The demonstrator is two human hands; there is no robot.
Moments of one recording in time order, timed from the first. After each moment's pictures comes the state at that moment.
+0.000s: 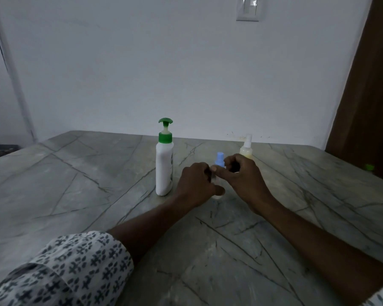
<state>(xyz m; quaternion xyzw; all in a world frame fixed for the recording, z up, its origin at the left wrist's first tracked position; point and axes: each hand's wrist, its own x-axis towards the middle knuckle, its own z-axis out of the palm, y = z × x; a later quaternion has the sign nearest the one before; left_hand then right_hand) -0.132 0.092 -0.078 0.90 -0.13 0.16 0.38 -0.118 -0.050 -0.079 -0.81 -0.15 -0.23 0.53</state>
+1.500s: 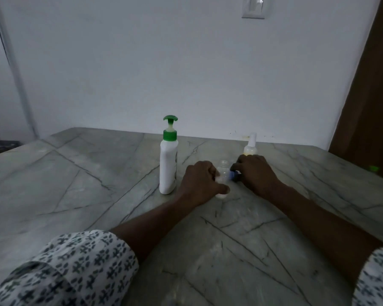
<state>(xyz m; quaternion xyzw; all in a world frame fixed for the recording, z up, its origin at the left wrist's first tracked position) -0.129 0.096 -0.080 0.89 -0.13 0.17 0.40 -0.051 -0.091 -0.090 -0.94 -0.22 -0.27 -0.03</state>
